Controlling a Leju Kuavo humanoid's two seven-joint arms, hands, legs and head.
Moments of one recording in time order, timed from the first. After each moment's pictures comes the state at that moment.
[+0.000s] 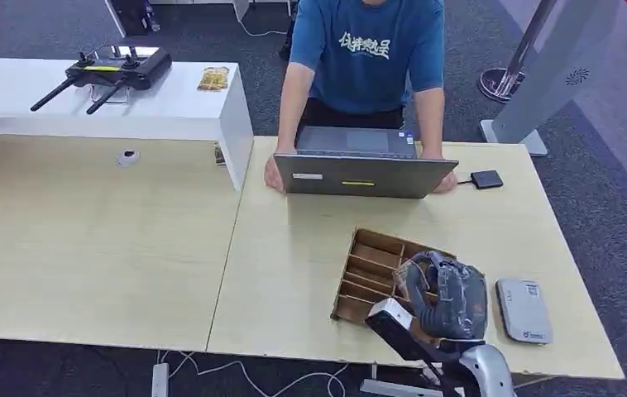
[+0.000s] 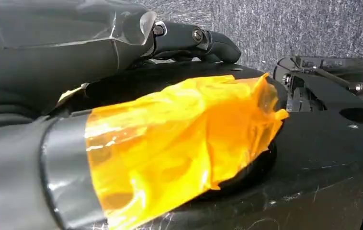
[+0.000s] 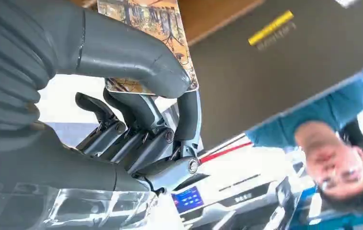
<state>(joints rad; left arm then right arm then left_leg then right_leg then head) -0.03 -0.27 0.72 -0.23 -0.54 0.08 0.17 0.03 -0.26 0.46 -1.69 1.09 -0.52 0.09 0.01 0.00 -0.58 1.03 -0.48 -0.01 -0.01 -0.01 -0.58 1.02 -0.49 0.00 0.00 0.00</state>
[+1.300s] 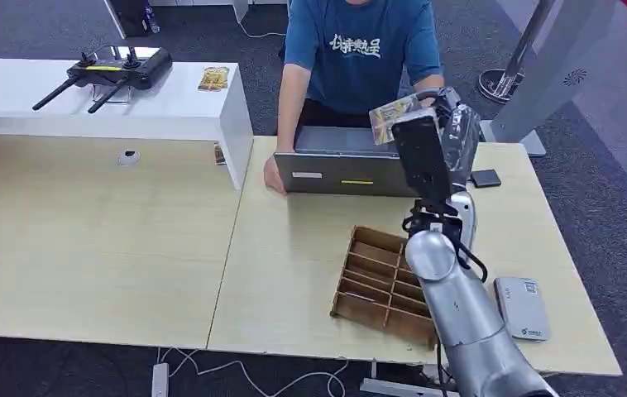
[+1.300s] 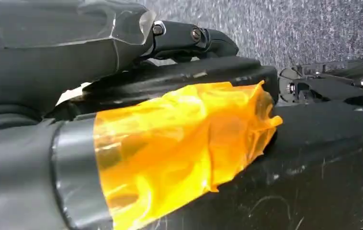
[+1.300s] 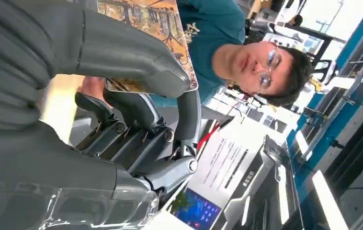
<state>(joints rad) -0.06 -0.28 0.68 -0.22 -0.68 0.07 0.18 -0.65 0.08 0.33 -1.28 0.68 -0.57 -0.05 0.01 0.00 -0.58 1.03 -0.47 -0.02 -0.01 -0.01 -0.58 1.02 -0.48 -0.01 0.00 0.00</state>
